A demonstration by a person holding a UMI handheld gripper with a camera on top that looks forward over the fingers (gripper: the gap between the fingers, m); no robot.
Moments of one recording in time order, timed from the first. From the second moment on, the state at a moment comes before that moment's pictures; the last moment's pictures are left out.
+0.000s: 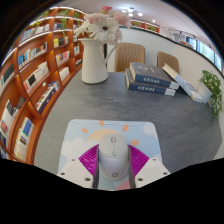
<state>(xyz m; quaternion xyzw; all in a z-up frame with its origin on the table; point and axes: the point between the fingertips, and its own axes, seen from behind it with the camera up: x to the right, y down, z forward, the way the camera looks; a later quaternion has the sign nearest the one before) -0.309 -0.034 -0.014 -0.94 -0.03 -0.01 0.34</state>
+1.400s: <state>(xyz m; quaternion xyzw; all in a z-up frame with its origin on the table) 0.061 -0.145 0.237 -0.88 0.02 -0.01 0.47</state>
